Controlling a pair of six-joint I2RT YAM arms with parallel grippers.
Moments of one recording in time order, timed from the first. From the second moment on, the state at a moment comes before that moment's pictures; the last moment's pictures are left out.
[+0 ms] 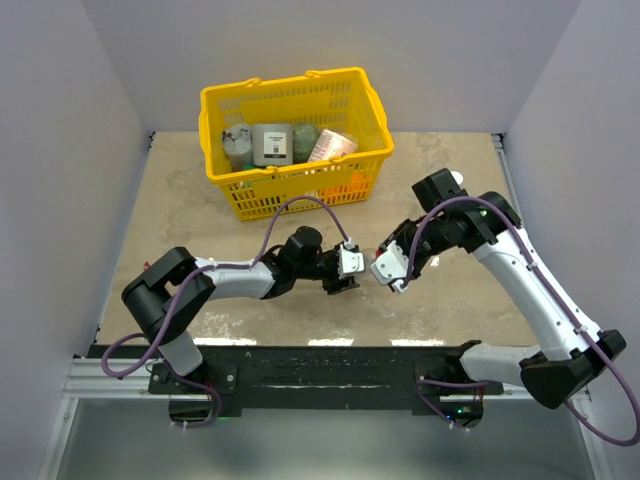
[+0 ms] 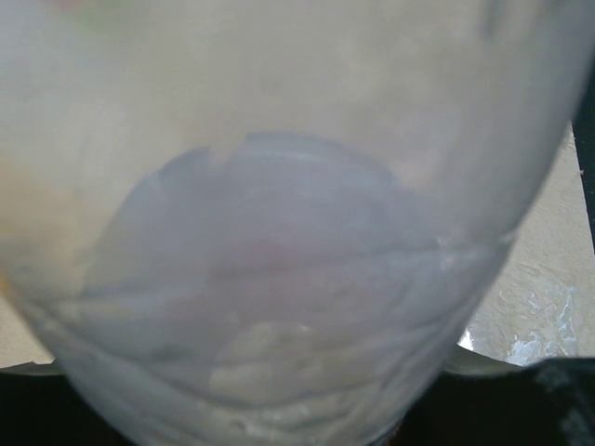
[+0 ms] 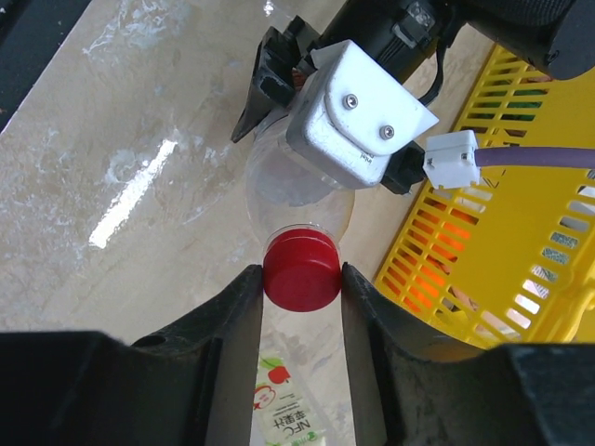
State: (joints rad) left arm -0.85 1.68 0.78 0.45 0.50 0.44; right arm 0.52 1.24 1.45 -1.37 -0.53 -1.74
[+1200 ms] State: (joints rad) left arm -0.97 1.72 0.78 0.51 -0.29 0.31; right arm 0.21 1.71 1.70 -1.25 -0.84 -0.30
